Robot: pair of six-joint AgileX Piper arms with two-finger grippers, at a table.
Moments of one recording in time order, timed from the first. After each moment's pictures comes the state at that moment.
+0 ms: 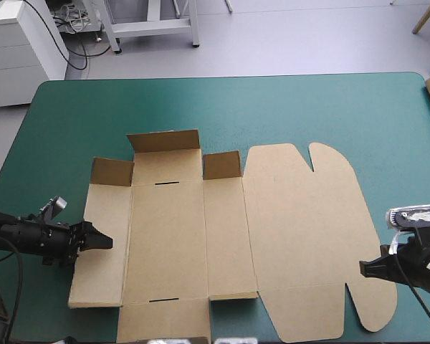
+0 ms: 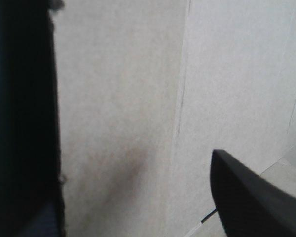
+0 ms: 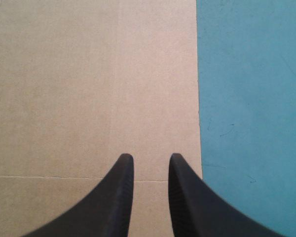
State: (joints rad) left arm 0.54 1.54 -0.69 -0.74 1.25 0.76; right arm -0.20 0.63 -0.79 0.18 1.14 -0.34
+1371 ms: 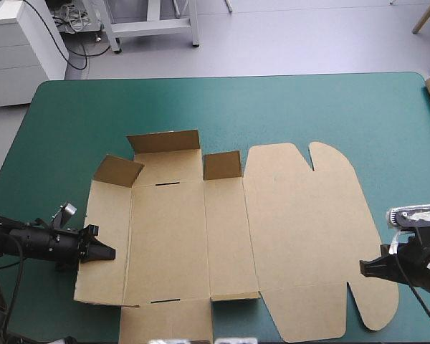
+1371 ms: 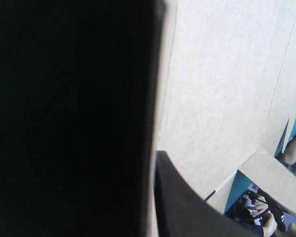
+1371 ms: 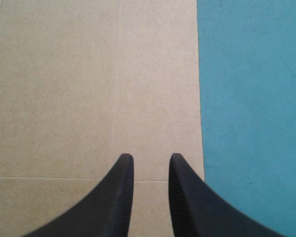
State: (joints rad) left arm 0.53 1.58 -0.65 -0.79 1.25 0.81; right arm -0.20 0.63 -0.79 0.18 1.14 -0.34
